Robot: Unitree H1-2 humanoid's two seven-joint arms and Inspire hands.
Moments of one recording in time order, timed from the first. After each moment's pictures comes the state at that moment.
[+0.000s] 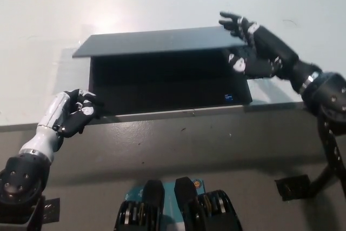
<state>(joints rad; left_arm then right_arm) -0.34 0.27 0.03 -0.12 0.02 0.45 -0.09 -0.68 -0.24 0.08 0.24 -0.03 0.18 0.47</state>
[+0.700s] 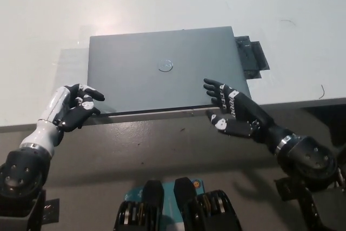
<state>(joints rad) -0.37 0.27 0.03 -0.10 0.03 0.45 -0.09 -0.46 -0.11 0.10 0.23 0.01 0.19 0.45</state>
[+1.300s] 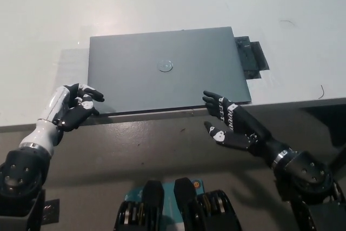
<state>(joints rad) -0.37 0.27 0.03 -0.10 0.03 0.45 -0.09 -0.42 -0.10 0.10 0.23 0.03 0.17 0.42</state>
